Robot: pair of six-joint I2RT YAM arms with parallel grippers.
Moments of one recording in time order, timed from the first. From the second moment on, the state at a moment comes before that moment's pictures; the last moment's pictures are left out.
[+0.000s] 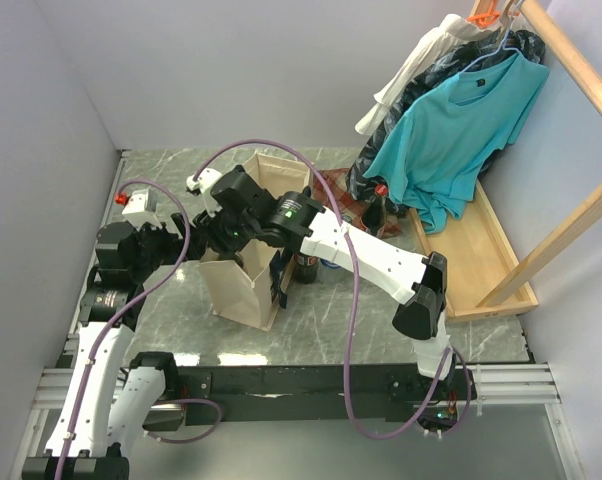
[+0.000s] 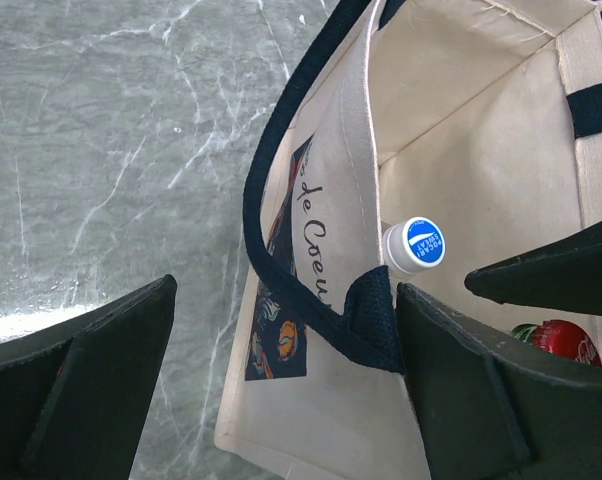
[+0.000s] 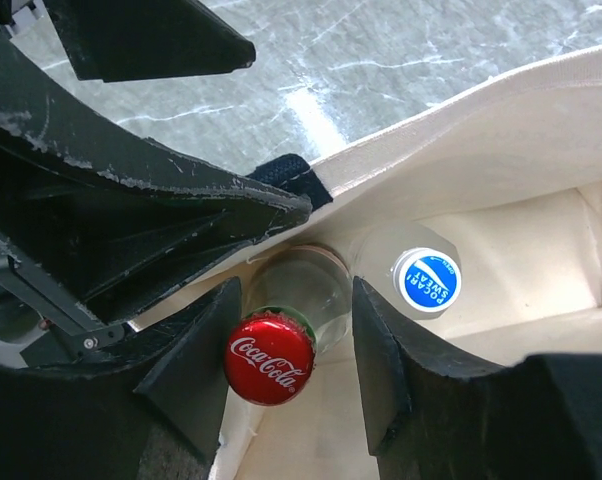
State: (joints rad) left arm -0.02 0.69 0.76 -0.39 0.30 -0.34; right arm 1.10 1.97 2.13 -0.82 0.05 0.11
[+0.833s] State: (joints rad) left arm -0.02 0.70 0.76 -0.39 0.30 -0.34; right arm 1.10 1.96 2.12 -0.82 0.06 0.10
